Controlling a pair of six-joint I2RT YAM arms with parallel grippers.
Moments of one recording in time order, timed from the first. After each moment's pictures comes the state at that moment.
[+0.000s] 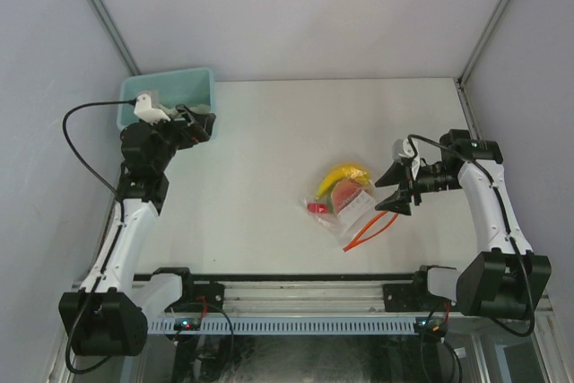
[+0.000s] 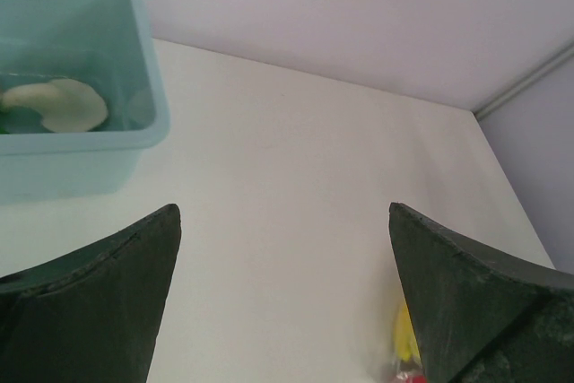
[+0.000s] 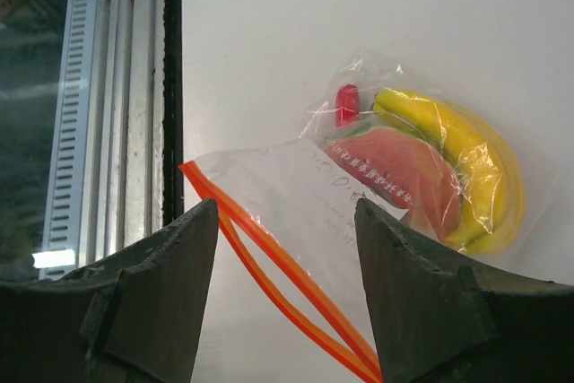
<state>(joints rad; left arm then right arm) -0.02 1.00 0.80 0.10 0.27 -0.46 -0.11 1.22 1.10 -1.51 -1.19 -1.54</state>
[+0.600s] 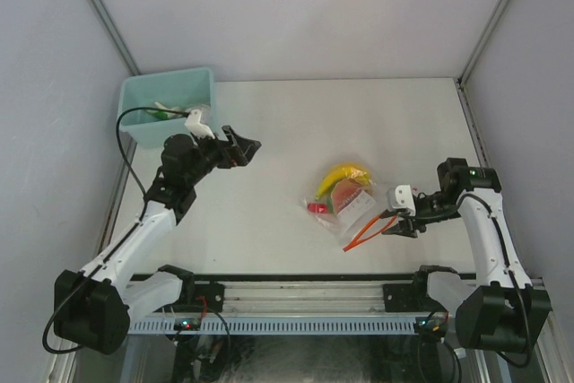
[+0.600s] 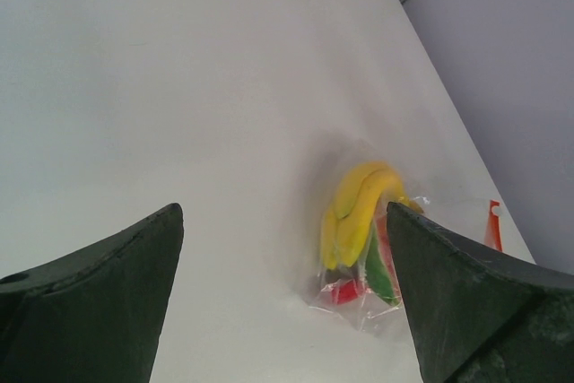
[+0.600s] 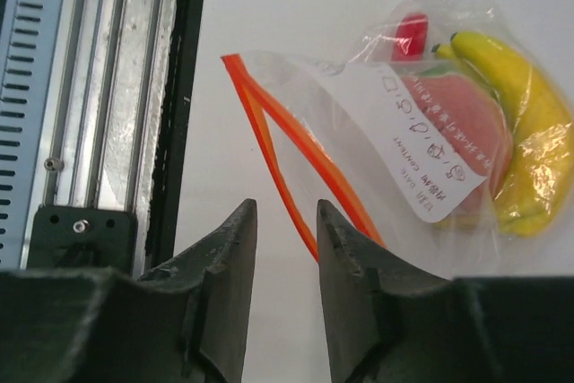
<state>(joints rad) -0.32 1.05 0.70 0.16 0.27 -0.53 -0.10 1.04 0.88 -1.56 -1.00 -1.88</state>
